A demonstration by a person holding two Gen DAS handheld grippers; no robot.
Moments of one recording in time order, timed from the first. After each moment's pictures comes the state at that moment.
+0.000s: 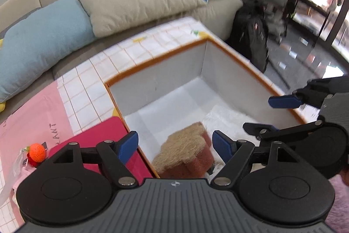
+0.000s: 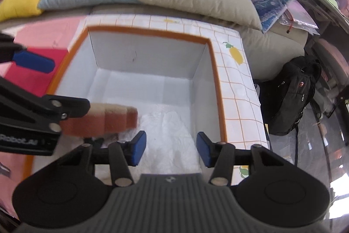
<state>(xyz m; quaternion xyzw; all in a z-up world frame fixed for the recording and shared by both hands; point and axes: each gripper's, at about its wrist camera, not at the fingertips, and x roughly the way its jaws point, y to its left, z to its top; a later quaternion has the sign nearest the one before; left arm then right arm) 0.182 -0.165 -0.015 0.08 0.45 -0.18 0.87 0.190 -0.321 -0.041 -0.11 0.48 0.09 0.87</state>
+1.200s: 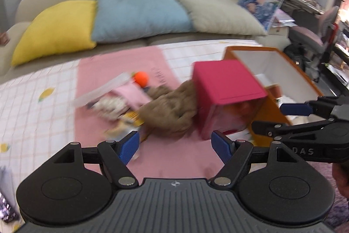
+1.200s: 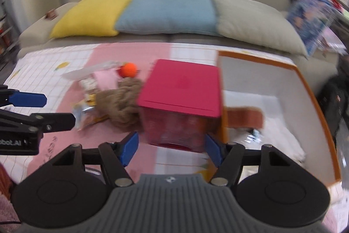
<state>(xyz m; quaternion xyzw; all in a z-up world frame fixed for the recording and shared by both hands) 0.022 0.031 -0.012 -0.02 0.41 -0.04 0.91 0.056 -0.150 -0.018 -0.07 0.40 0.19 0.89</state>
